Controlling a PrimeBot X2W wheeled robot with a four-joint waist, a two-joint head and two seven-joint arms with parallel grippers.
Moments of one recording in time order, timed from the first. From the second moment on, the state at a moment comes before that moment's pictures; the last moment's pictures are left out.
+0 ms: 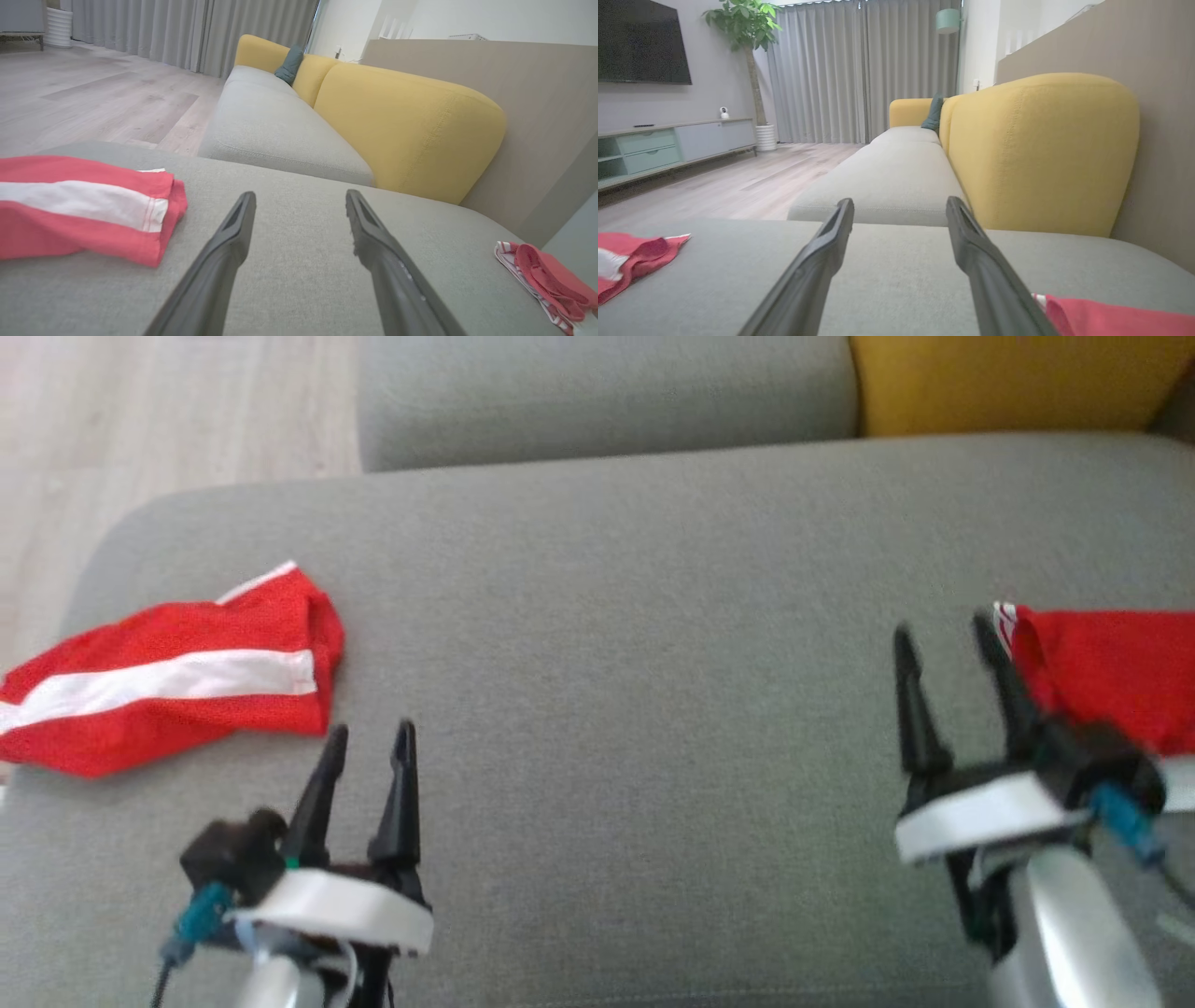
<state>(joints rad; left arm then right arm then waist) -0.02 0.04 -0.19 0.16 -0.36 -0.05 -0.25 -0.19 -0.07 0.04 0.26 0.07 0.13 -0.22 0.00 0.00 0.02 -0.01</state>
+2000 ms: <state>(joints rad) 0.08 0.05 -0.18 0.09 -0.34 -0.04 -0.25 0.01 -0.05 0.14 0.28 0.27 0.13 -0.25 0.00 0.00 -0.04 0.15</state>
